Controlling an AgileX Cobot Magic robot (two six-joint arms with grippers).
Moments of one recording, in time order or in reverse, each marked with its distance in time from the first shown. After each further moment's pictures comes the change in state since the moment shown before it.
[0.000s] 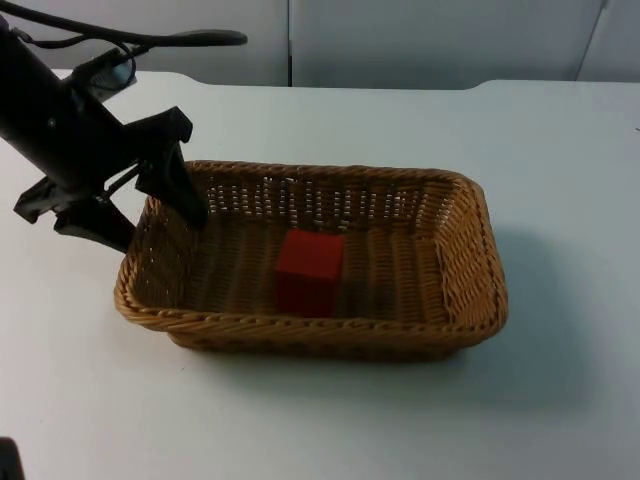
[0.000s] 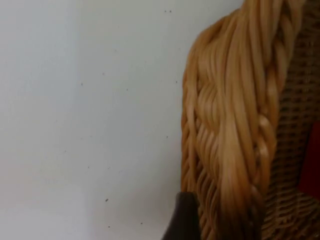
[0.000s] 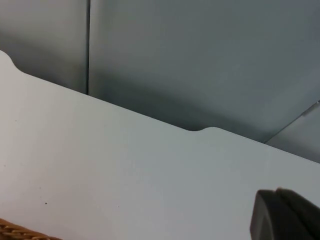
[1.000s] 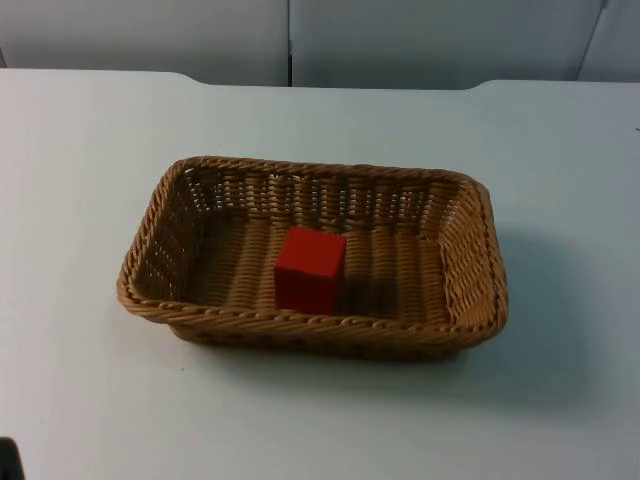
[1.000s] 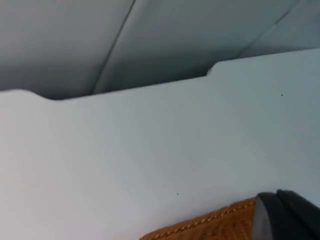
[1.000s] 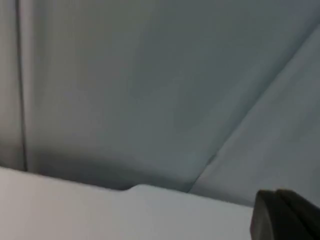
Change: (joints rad) right arm 0.000 -0.162 -0.173 -0.185 0.108 0.022; left arm 0.159 -0.274 -0.704 0.114 0.300 -0.095
